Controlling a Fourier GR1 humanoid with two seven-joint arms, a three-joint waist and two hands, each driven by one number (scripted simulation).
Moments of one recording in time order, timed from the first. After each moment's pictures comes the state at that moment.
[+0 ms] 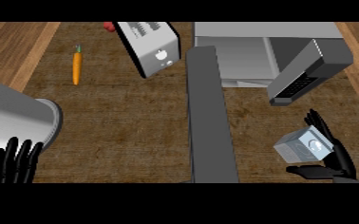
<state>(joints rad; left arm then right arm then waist) 0.56 0.01 0.04 -2.16 0.13 -0.21 -0.25 -0.21 -0.35 -0.30 -0.50 0.17 0.29 -0.94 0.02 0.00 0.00</state>
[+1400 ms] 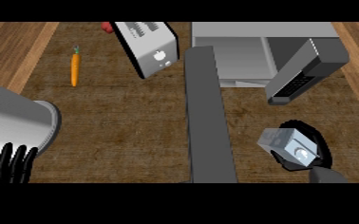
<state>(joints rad) 0.58 0.02 0.08 -2.12 0.15 -0.25 -0.30 -0.24 -0.26 -0.23 -0.57 -0.04 0.43 -0.87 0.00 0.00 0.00</state>
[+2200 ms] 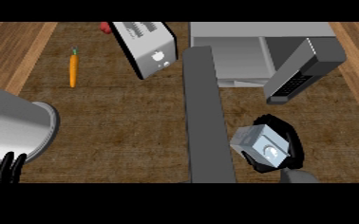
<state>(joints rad) 0.60 0.03 0.15 -2.12 0.20 -0.30 -0.31 -0.07 -0.06 -0.08 -1.10 -0.08 0.30 -0.68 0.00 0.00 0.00</state>
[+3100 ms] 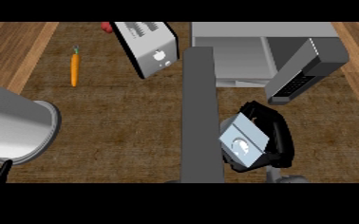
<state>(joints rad) 0.61 0.03 0.25 -2.09 0.26 -0.39 -0.31 -0.02 -0.02 0.19 -1.58 -0.14 -0.08 -0.29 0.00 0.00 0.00</state>
